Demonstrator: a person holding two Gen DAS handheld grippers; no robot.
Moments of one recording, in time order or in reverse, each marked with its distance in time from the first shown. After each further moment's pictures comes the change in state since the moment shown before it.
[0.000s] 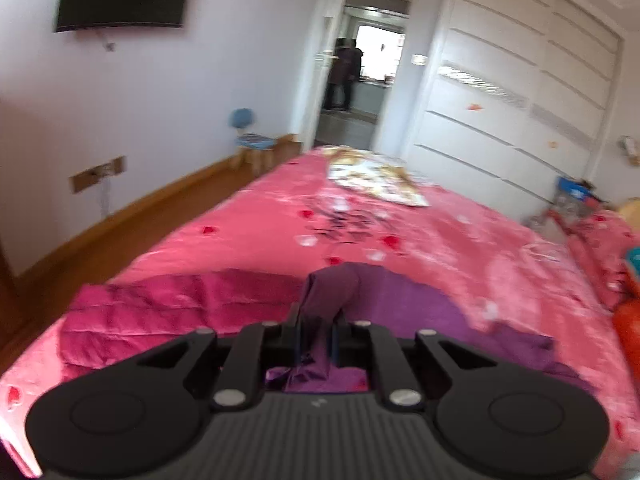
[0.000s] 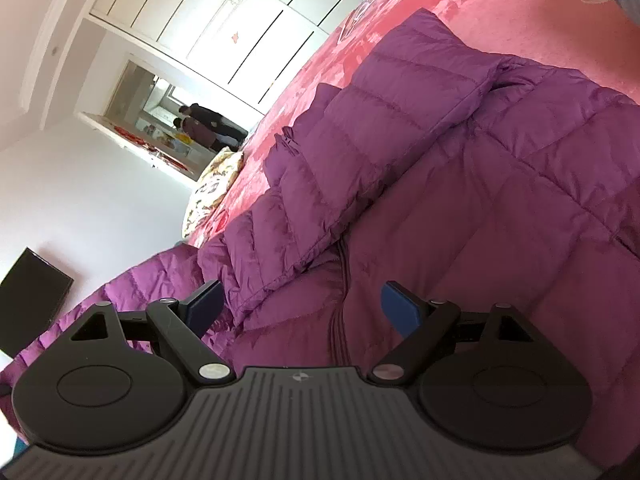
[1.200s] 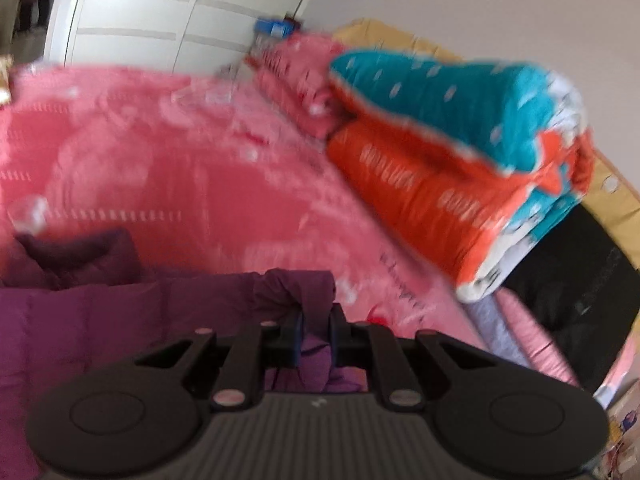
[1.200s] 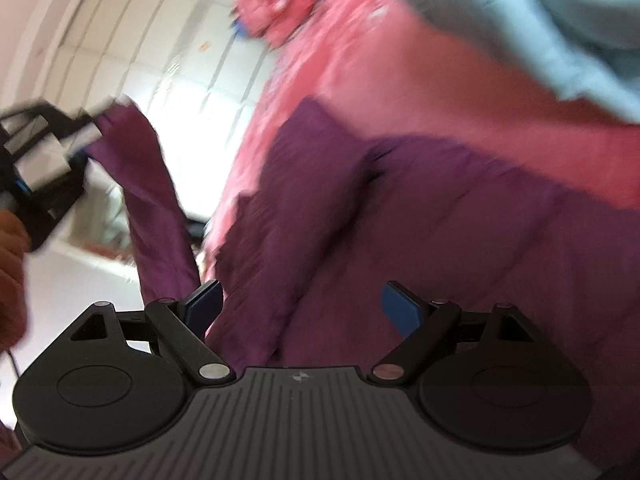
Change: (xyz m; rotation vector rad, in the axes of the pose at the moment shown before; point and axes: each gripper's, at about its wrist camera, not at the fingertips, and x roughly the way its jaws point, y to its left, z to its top) left arm 0.185 -0.493 -0.158 0.345 0.404 -0.776; right arm -0.046 -0.063 0.034 0.340 -0.251 -0.111
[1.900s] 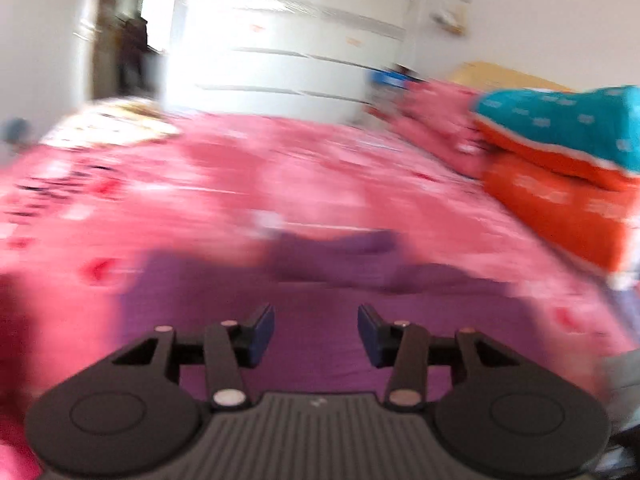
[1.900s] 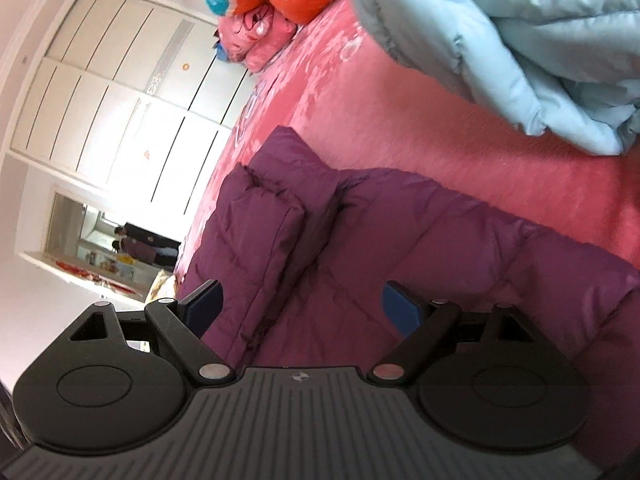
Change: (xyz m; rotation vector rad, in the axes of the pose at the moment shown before) left arm -0.133 0.191 -0.088 0.040 -0.221 0.412; right arm 0.004 0.006 -0.001 -0.092 -0.023 -0.049
